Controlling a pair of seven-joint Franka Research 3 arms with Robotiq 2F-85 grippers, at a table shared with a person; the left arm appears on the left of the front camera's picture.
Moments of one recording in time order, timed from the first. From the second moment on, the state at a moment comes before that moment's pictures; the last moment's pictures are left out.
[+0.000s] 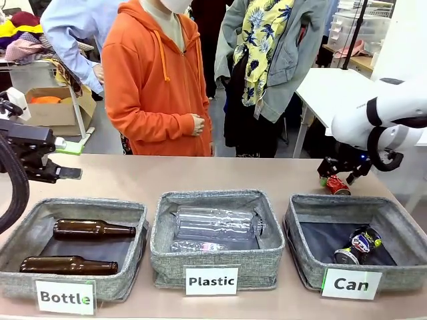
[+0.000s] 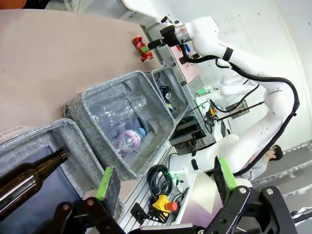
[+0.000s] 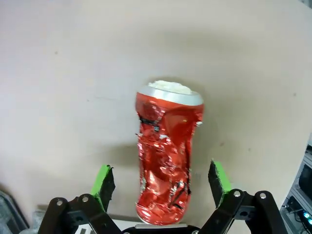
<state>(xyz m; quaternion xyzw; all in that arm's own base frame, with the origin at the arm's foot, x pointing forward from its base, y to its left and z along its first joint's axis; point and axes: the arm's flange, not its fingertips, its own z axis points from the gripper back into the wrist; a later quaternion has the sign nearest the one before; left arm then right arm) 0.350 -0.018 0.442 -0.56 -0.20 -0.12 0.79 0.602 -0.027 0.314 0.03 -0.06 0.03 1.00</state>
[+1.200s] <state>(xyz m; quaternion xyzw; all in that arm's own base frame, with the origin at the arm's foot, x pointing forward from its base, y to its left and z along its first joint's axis) 0.350 -0.018 0.442 -0.56 -0.20 -0.12 0.79 0.610 -0.007 0.296 0.03 -0.04 0.04 1.00</state>
